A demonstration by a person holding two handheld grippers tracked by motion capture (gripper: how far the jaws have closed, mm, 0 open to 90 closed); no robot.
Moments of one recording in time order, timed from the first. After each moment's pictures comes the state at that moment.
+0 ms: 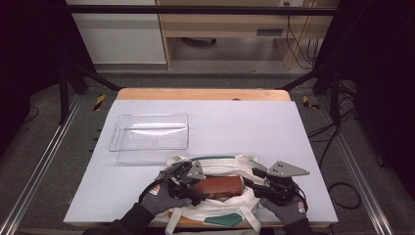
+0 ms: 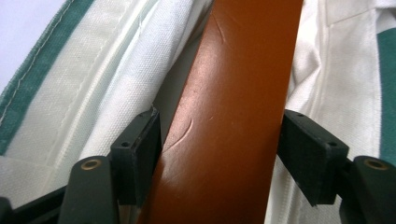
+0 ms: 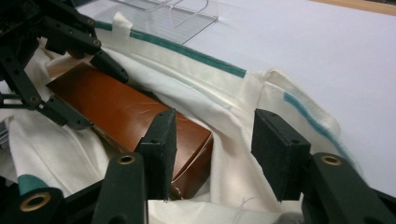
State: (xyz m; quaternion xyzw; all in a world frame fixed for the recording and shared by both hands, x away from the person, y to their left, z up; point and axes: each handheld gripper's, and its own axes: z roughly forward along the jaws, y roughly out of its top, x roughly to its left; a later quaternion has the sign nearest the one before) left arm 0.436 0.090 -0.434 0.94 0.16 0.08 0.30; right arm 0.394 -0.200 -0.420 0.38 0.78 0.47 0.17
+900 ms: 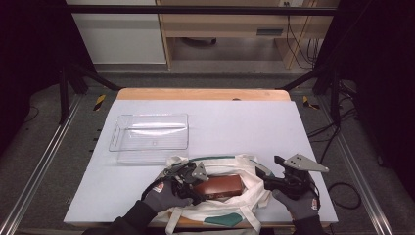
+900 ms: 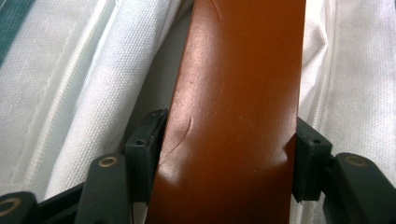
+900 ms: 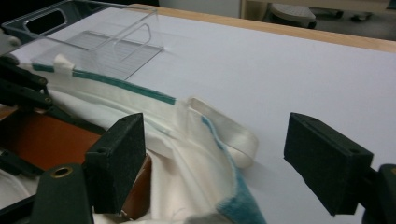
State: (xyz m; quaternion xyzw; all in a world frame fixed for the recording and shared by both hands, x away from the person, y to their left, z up) left arm 0.442 0.084 -0.442 0.95 0.13 0.05 0.27; right arm 0.400 -0.229 -0.404 0.44 0.73 0.47 0.23
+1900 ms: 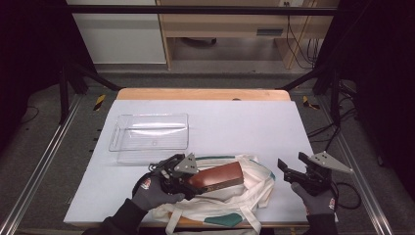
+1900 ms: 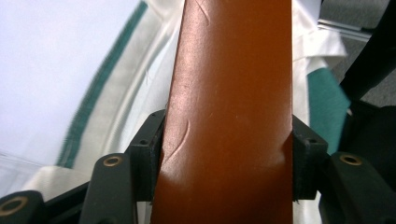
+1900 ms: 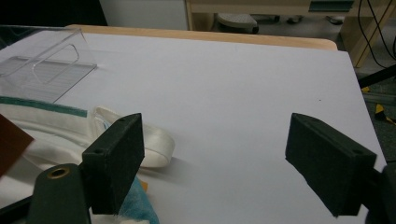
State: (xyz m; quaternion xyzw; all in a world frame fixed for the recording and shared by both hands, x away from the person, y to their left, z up) left arm 0.429 0.108 -0.383 0.93 0.12 0.07 0.35; right arm 0.404 -0.279 -0.408 0.51 0.67 0.46 0.28
